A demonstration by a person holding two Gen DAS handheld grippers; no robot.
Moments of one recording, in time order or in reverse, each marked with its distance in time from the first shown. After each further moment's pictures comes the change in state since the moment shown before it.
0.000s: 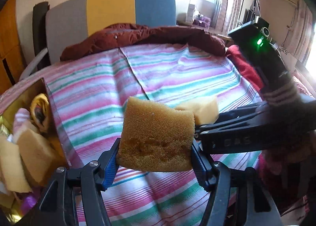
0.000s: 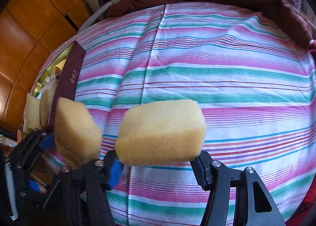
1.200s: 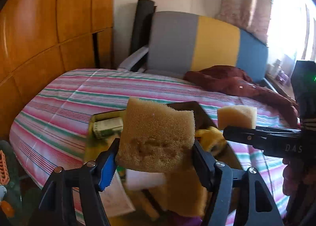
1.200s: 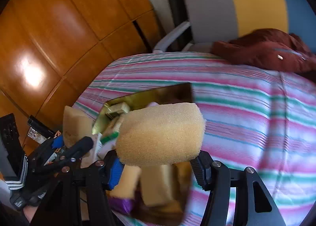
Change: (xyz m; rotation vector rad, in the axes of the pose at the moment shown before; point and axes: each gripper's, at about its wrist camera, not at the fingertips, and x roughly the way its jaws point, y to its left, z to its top) left arm -0.111 0.237 -0.003 -0.443 -0.147 0.426; right arm 0.022 0.228 0.104 -0.300 -0.134 0.316
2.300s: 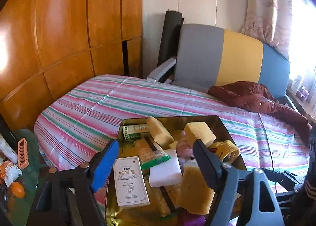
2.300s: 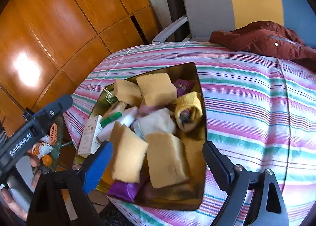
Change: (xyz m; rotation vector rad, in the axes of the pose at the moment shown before) left arm -0.044 0.003 -0.002 -0.089 -0.088 0.190; right arm -0.011 0.009 -0.056 0.021 -0.009 -0.065
